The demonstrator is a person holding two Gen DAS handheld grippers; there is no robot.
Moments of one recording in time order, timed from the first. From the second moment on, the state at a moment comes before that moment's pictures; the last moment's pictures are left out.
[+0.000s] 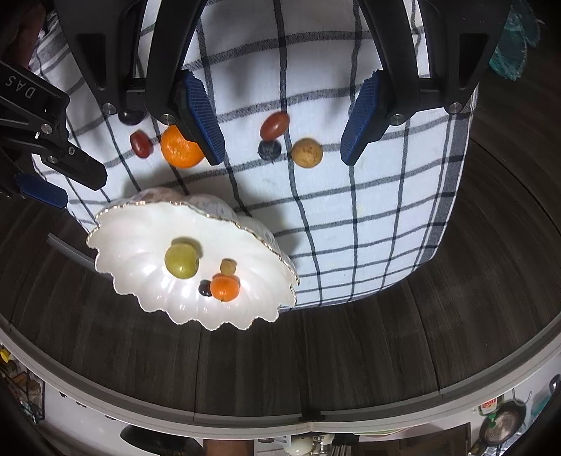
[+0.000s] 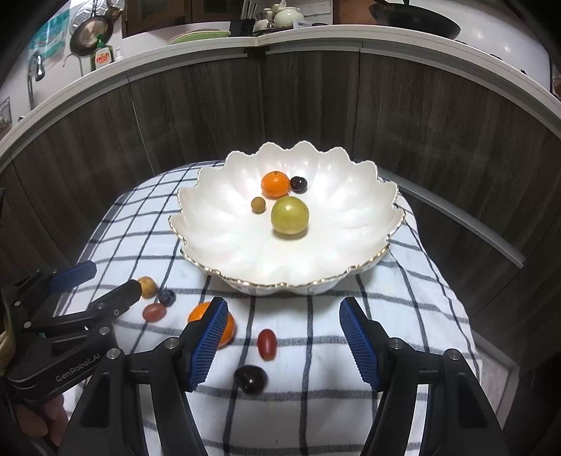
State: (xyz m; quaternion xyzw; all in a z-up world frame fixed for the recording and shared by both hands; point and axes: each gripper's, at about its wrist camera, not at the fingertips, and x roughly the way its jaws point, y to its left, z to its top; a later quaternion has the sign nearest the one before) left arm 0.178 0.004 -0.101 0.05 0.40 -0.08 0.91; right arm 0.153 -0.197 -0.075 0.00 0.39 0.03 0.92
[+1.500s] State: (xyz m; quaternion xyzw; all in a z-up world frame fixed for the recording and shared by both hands) left arm 0.191 0.003 -0.164 0.05 0.44 -0.10 0.89; right arm 0.144 -0.176 -0.150 -0.01 0.44 0.05 0.89
